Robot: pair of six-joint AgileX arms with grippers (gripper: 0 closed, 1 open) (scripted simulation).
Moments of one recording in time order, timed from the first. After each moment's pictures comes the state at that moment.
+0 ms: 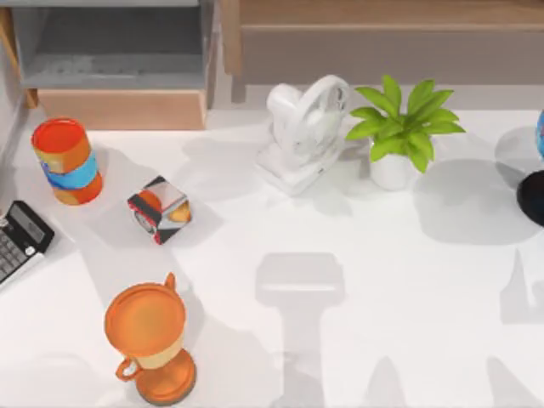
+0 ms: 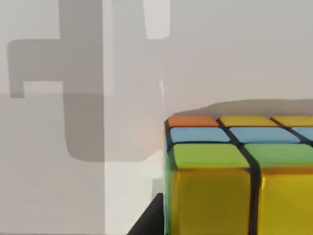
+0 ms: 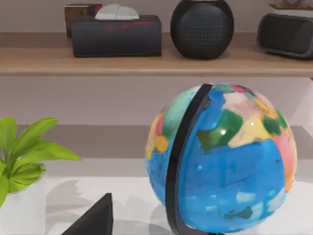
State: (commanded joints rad) left arm 0.34 2.52 2.29 -1.16 0.08 0.35; right arm 0.00 0.00 0.00 0.00 0.00 0.00
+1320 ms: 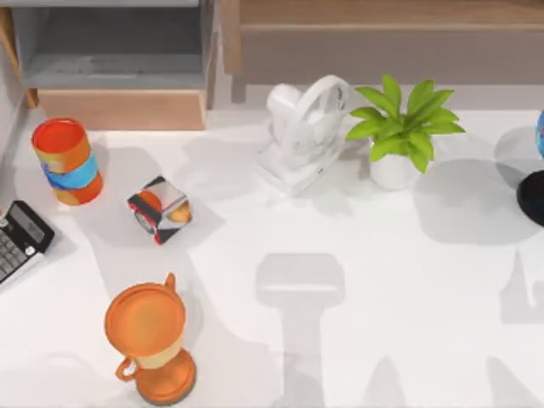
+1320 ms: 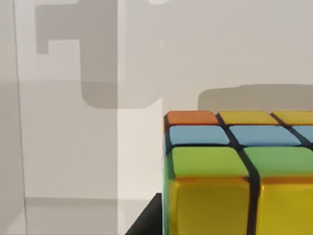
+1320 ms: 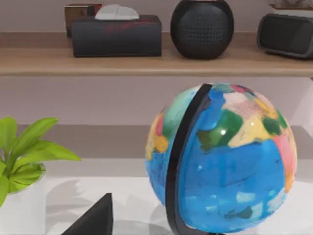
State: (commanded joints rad) left arm 0.34 2.54 2.45 -1.29 0.08 0.35; right arm 0.00 0.00 0.00 0.00 0.00 0.00
